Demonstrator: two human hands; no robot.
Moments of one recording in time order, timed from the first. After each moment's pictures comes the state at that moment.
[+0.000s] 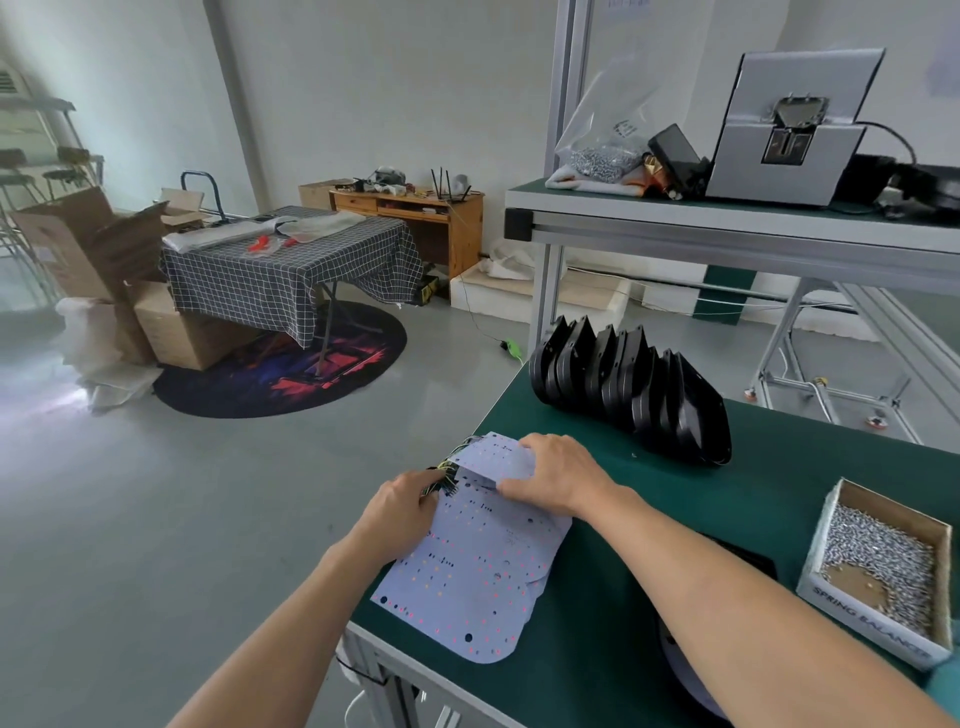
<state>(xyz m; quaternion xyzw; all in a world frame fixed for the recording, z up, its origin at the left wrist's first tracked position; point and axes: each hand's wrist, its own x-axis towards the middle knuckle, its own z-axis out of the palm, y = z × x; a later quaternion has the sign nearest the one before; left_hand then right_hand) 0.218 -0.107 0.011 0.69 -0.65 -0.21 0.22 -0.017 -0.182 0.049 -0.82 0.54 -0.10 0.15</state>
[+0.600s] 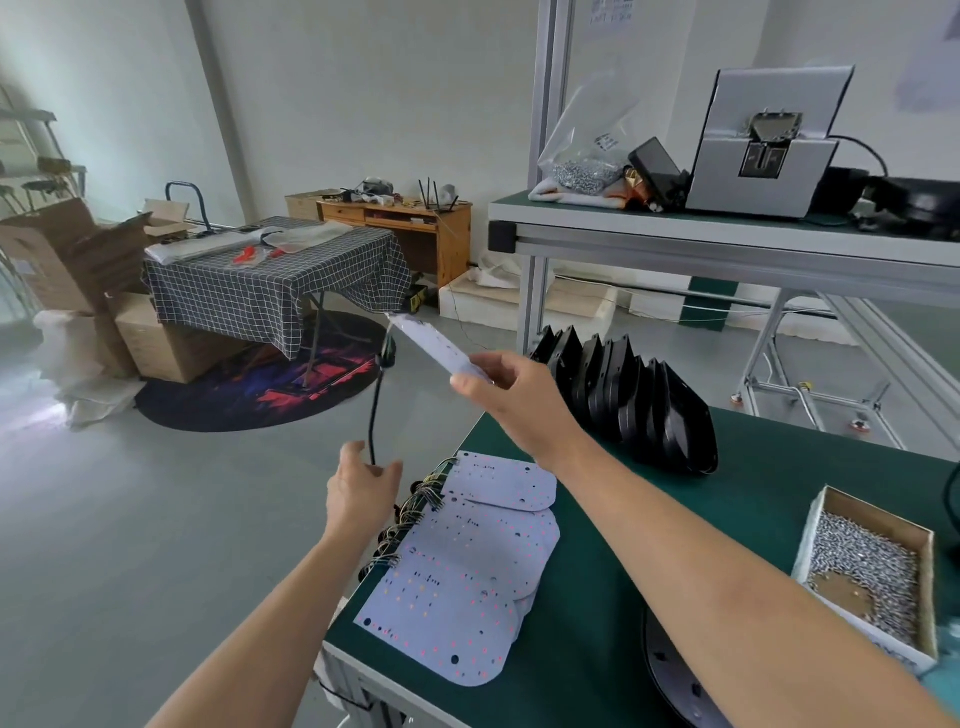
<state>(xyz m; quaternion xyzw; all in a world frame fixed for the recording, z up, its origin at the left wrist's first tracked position) 0.228 -0.132 0.025 0.78 -0.40 -0.23 0.43 0.017 -0.166 0.148 -0.68 0.40 -0.43 0.44</state>
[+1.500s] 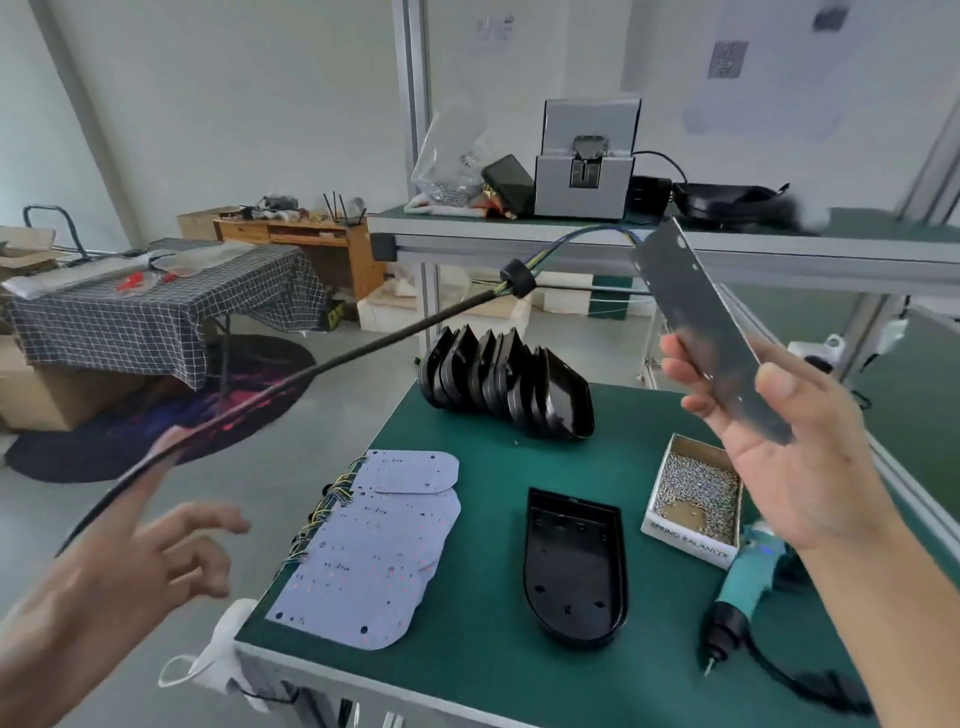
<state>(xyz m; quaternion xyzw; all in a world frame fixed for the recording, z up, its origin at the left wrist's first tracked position) 0.292 0.002 0.061 0.13 -0.41 -0.77 0.47 -0.239 0.017 0.214 -0.56 0.29 -0.67 0.40</state>
